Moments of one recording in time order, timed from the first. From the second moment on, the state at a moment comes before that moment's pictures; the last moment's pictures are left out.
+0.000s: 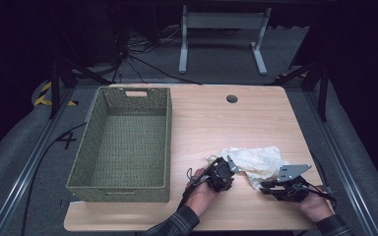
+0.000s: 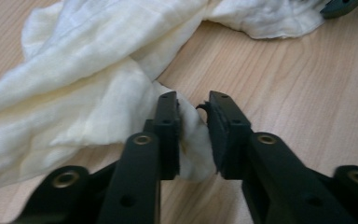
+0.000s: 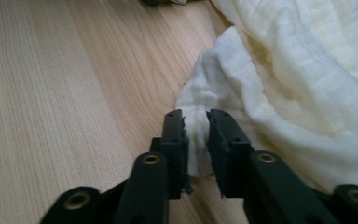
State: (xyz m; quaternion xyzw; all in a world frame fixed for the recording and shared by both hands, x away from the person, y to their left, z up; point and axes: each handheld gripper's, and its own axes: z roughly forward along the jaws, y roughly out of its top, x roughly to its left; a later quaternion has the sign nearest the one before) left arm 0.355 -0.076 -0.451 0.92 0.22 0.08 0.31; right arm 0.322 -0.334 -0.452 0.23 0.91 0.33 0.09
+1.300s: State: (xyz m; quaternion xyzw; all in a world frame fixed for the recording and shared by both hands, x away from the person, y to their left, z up) left arm 0.331 -0.018 -0.427 0.89 0.28 0.06 0.36; right arm 0.308 -0.425 -0.433 0.33 0.87 0.36 0.10
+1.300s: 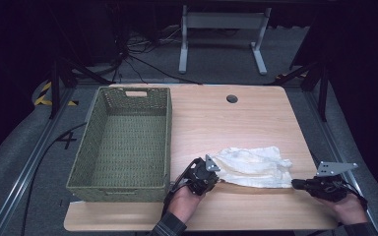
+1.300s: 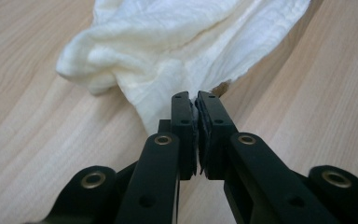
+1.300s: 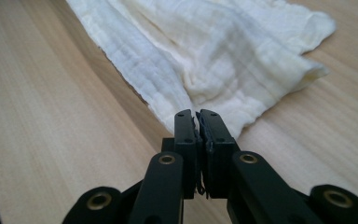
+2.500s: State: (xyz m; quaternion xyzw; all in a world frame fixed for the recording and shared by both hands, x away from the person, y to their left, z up) left arm 0.360 -0.040 -0.451 0.92 0.24 0.04 0.30; right arm 0.329 -0.410 -0.451 0.32 0.88 0.34 0.11
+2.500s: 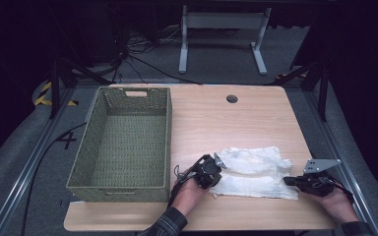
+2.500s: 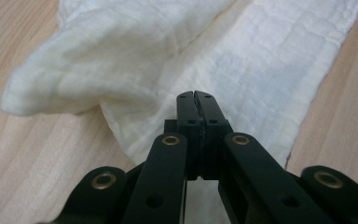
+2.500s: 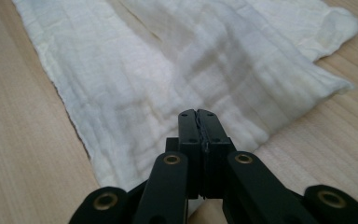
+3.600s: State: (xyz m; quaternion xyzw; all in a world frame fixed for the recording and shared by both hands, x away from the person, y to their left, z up) left arm 0.335 -0.027 -0.435 0.91 0.27 0.03 0.33; right arm 0.297 -0.398 -0.447 0.26 0.90 0.34 0.05
